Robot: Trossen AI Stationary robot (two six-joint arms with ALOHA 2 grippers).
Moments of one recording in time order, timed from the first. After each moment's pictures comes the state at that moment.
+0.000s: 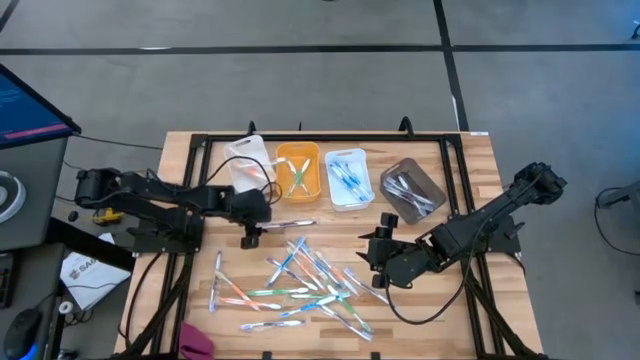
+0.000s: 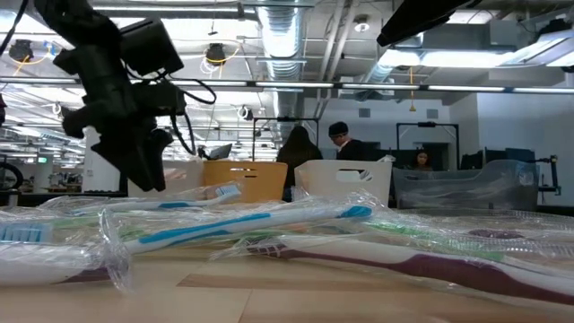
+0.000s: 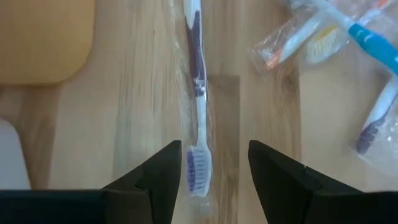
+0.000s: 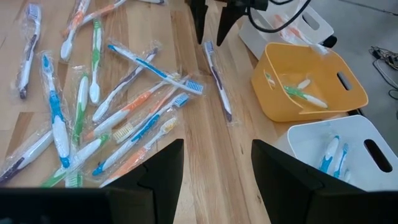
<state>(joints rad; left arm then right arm) 0.10 1.23 0.50 -0.30 0.00 0.07 0.55 1.43 1.06 -0.49 0.70 0.29</state>
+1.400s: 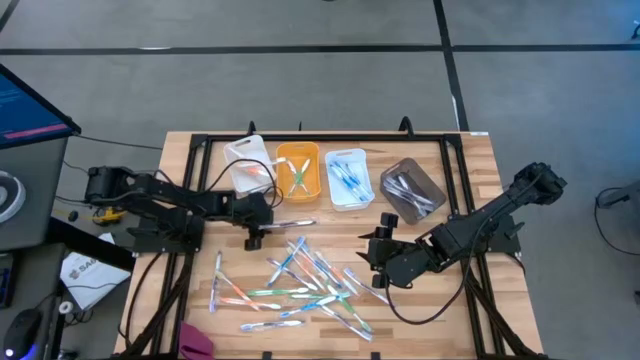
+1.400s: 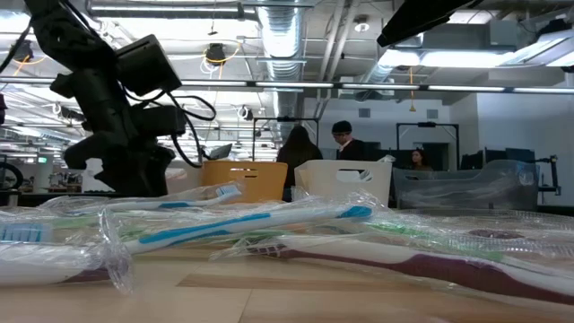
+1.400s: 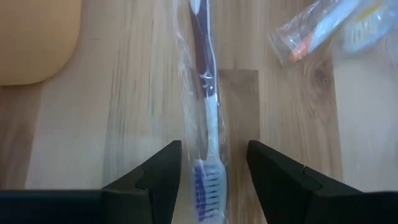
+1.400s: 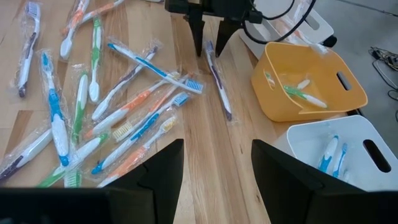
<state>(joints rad) 0.10 1.36 0.40 -0.06 -0.04 0.10 0.55 1.43 1.06 -0.50 0.70 0.29</state>
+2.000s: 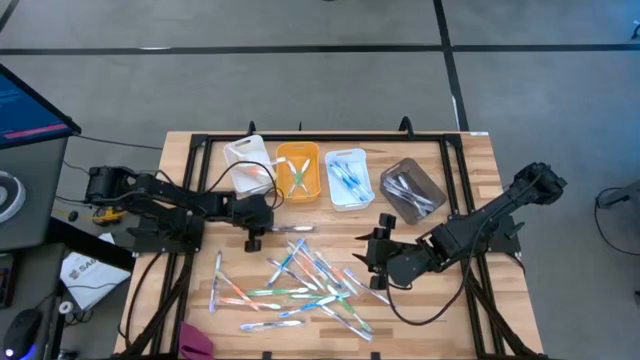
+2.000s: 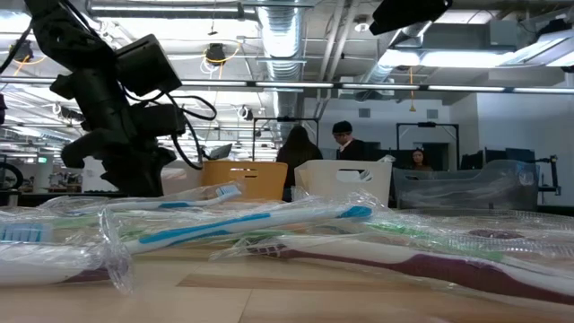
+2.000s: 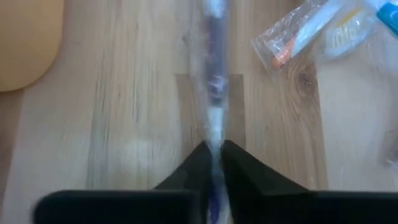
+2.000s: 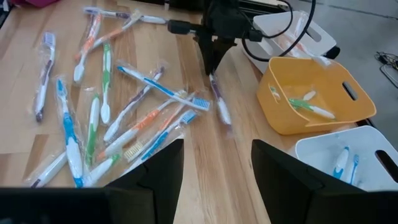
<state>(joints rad) 0.10 1.37 0.40 -0.05 -0.01 0.10 0.55 1.43 1.06 -0.42 0.70 0.29</state>
